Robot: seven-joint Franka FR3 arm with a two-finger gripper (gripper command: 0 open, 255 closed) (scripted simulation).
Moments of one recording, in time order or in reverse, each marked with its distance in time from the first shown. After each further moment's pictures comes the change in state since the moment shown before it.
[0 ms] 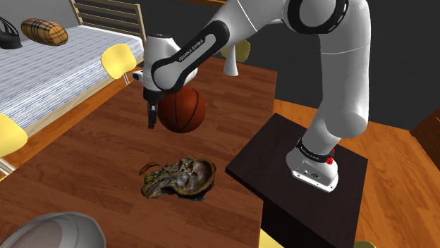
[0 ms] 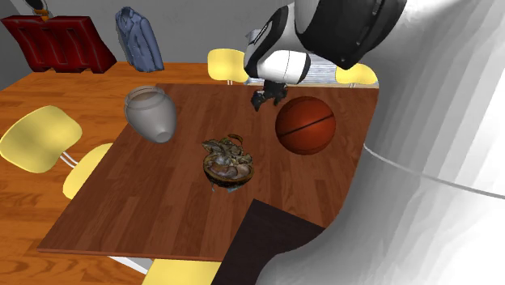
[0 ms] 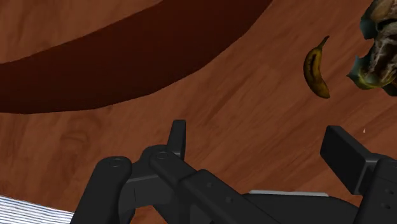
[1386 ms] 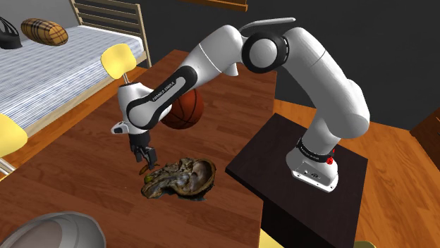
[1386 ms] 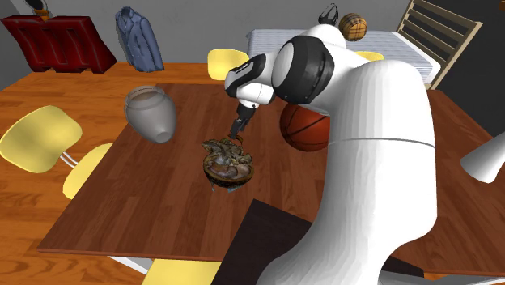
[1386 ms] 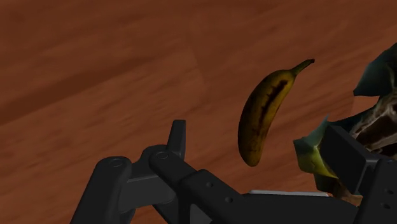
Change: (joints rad) arm 0.062 0.490 0.137 0.440 -0.091 -0.301 -0.474
